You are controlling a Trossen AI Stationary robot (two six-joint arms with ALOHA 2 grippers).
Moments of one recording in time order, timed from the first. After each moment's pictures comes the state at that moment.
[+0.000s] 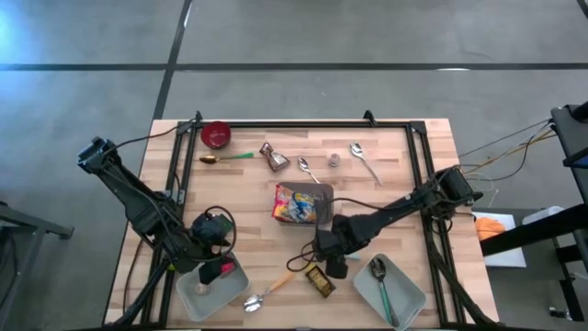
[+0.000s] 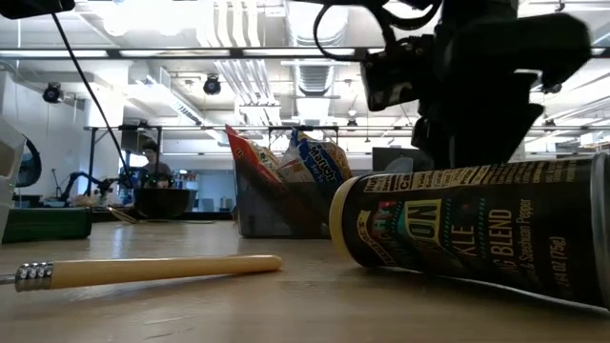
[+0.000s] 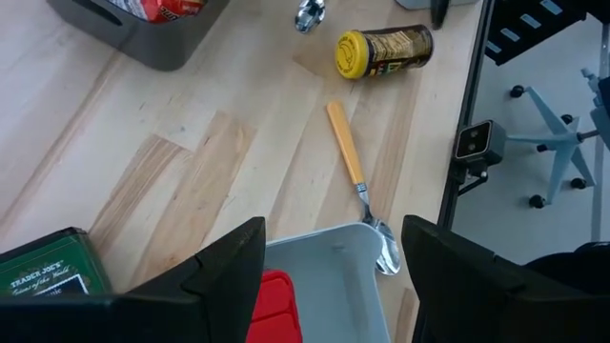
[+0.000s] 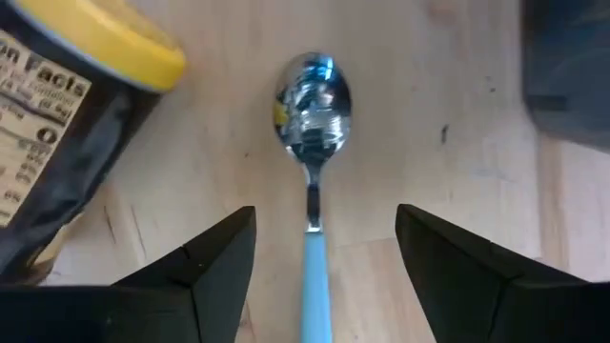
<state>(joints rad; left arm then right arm) -0.74 1.21 1.07 -0.87 -0.35 -1.11 0.37 1.90 1.27 -0.75 0.03 0.60</state>
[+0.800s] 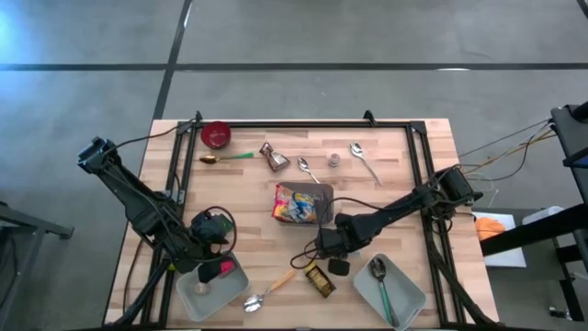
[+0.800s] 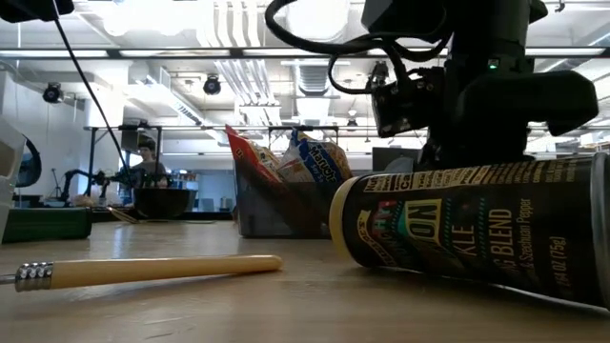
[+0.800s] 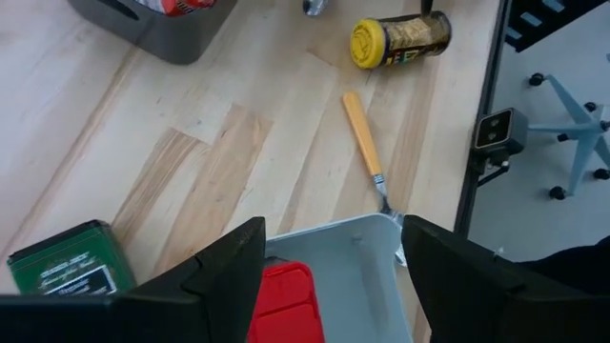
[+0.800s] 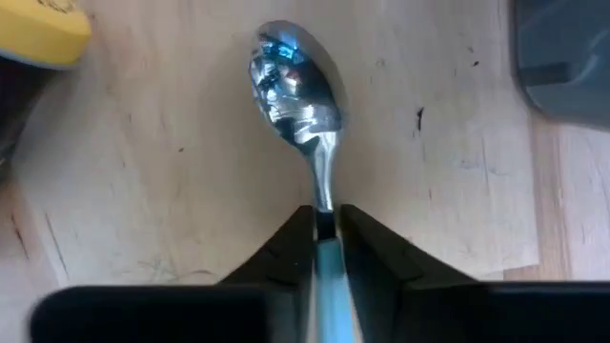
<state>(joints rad) -0.74 1.21 1.07 -0.91 -0.35 -1.10 0.36 1.90 1.17 -0.65 0.04 0.60</state>
